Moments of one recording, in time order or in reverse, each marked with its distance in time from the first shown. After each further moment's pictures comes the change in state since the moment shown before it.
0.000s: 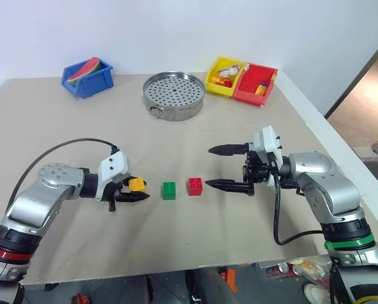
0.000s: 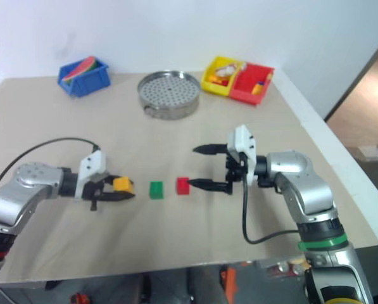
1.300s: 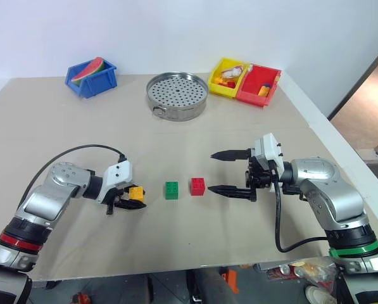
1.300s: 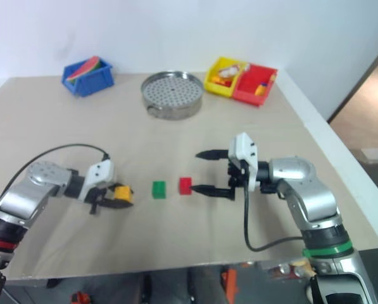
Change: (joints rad) left arm -0.067 -0.034 -0.101 0.158 0.135 -0.102 -0.152; right arm 0.051 -0.028 0.000 -0.038 -0.013 -0.017 -0.010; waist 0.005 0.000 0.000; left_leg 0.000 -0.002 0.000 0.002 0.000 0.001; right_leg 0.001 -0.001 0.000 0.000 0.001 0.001
